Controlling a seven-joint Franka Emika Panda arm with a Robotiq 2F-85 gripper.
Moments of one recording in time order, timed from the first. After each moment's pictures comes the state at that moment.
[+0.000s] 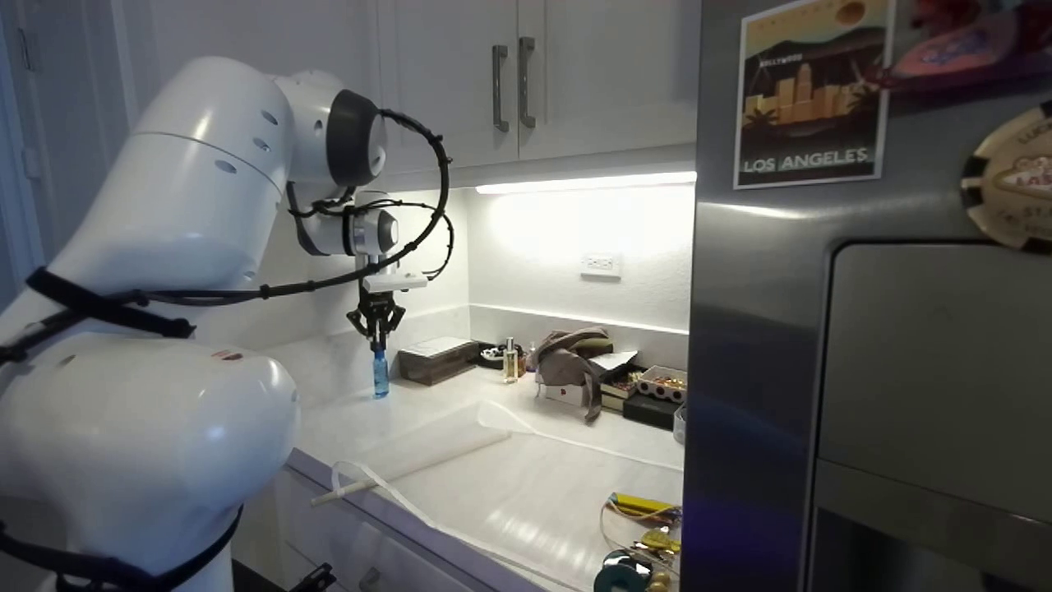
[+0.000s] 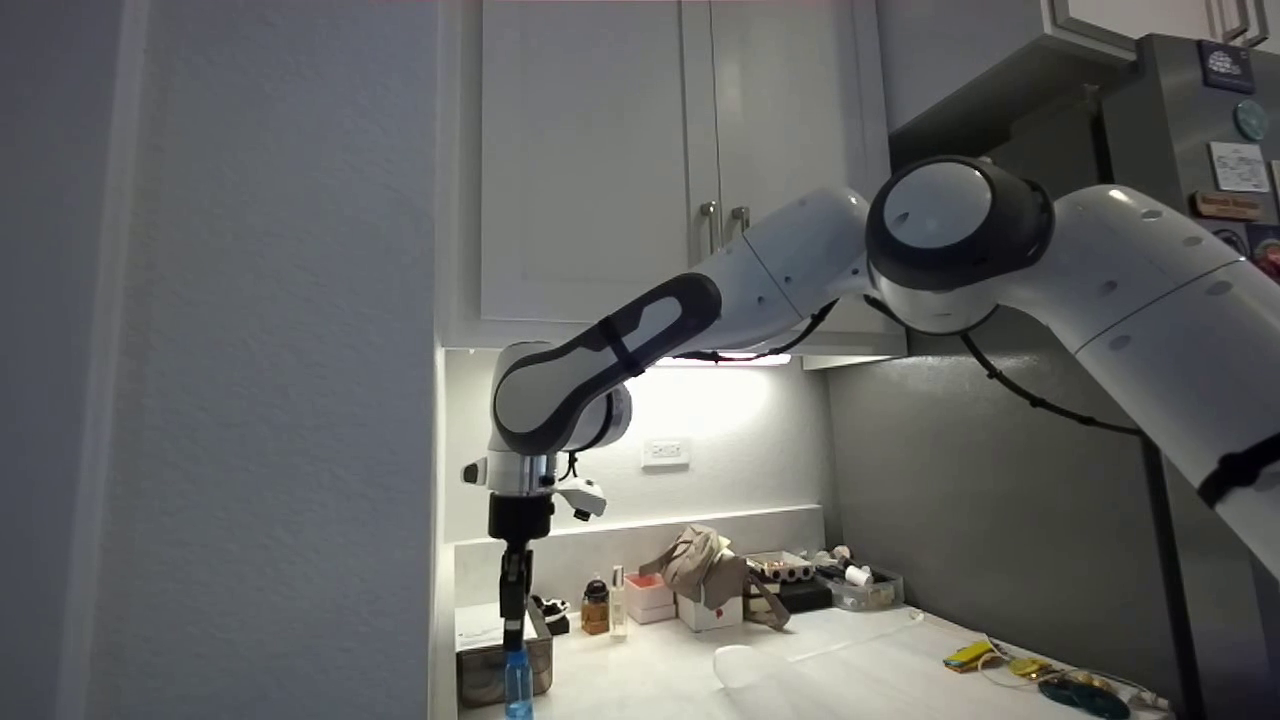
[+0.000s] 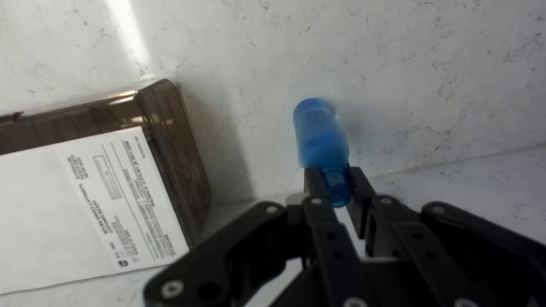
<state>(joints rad) 0.29 0.52 0.29 -1.59 -0.14 2.15 -0.61</state>
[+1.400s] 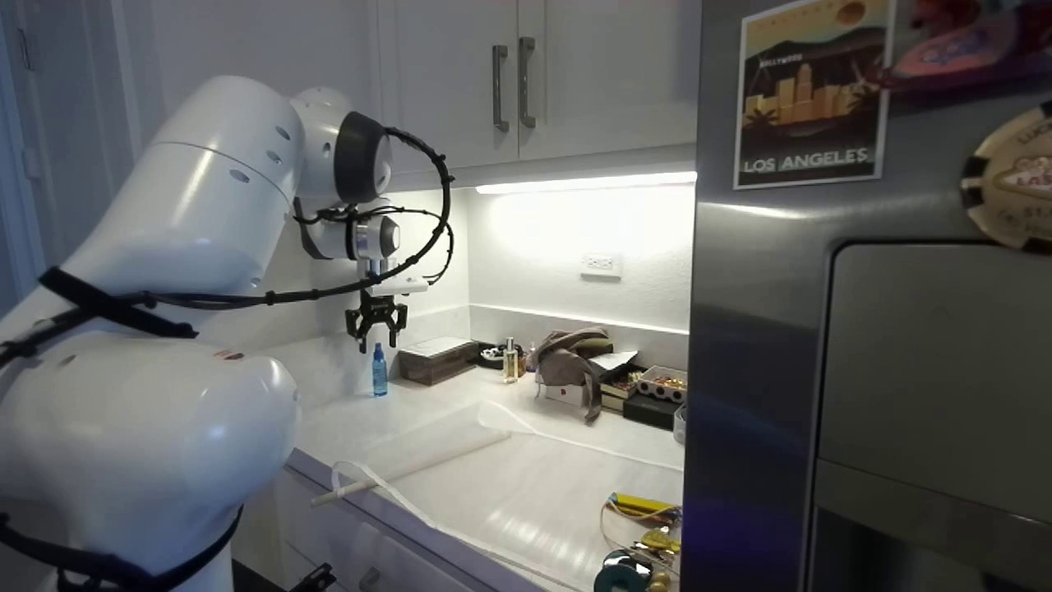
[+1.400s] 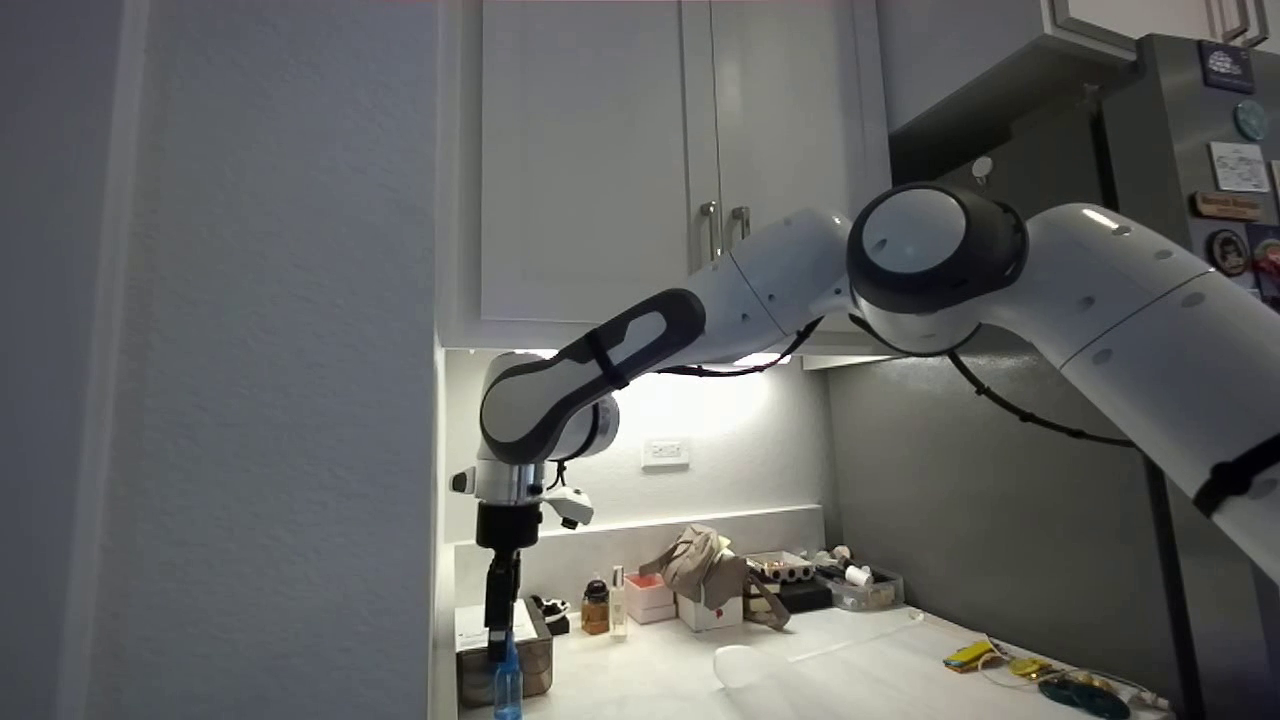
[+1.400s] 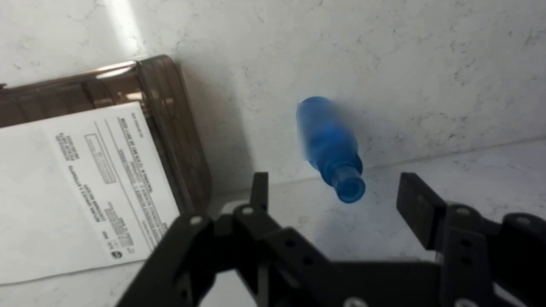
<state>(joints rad) 0.30 0.60 0.29 -1.50 -0.14 2.12 -0.63</state>
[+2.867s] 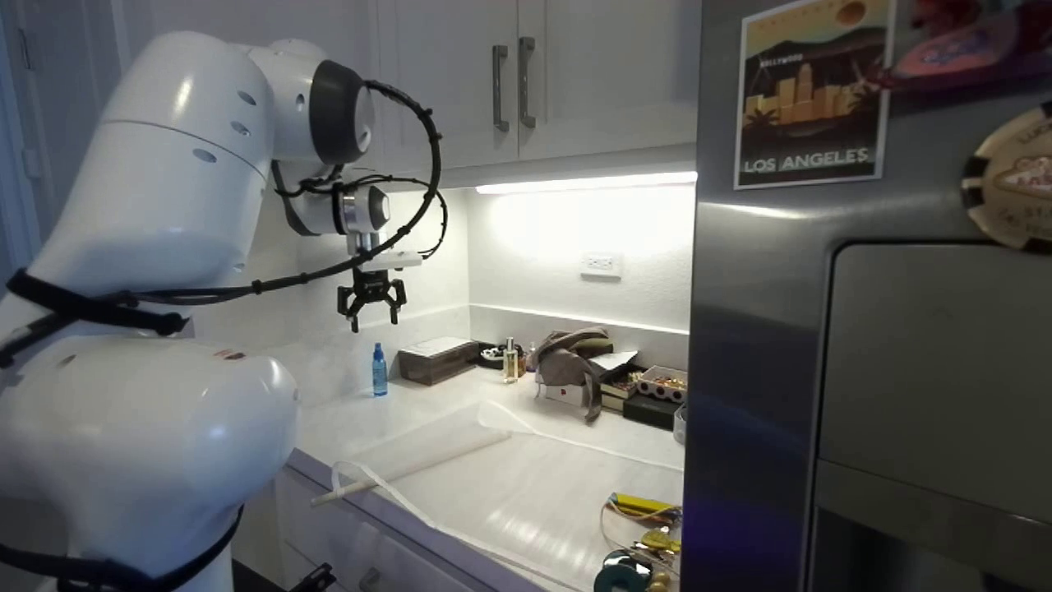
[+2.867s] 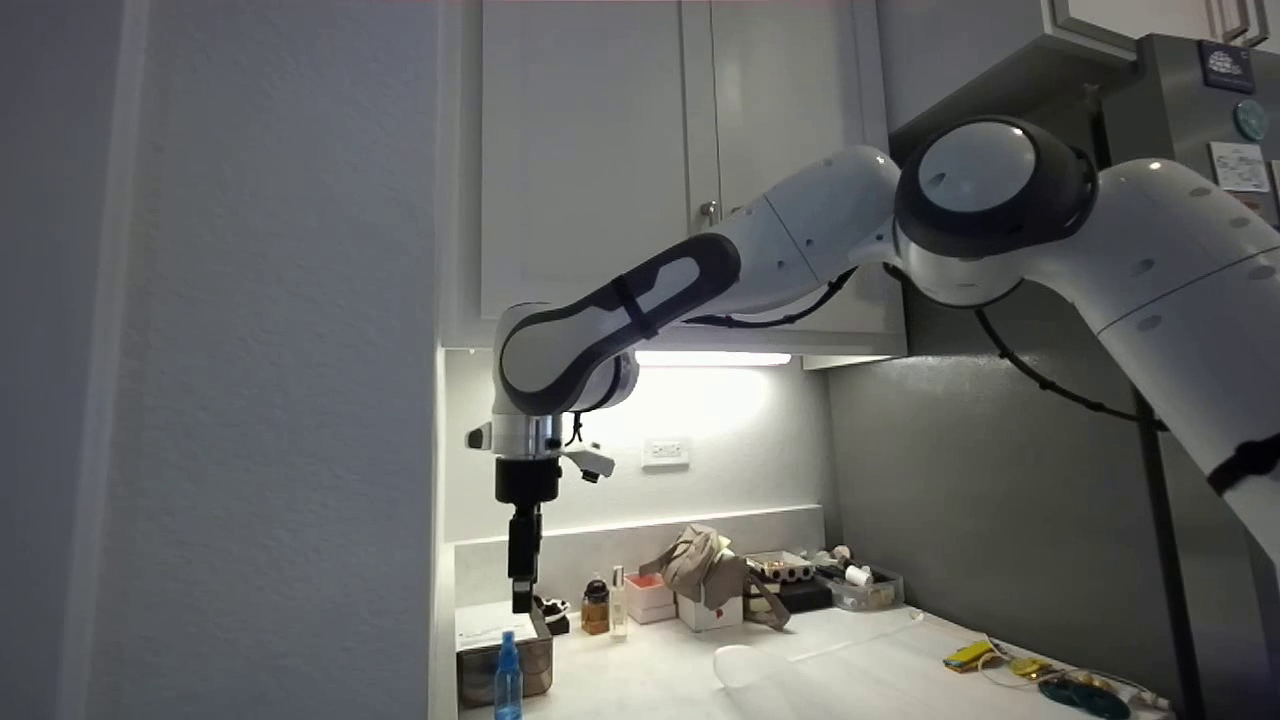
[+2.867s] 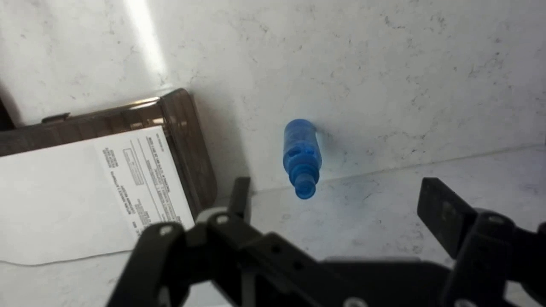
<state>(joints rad) 0.30 0.42 0.29 -1.63 -0.16 2.08 -0.59</state>
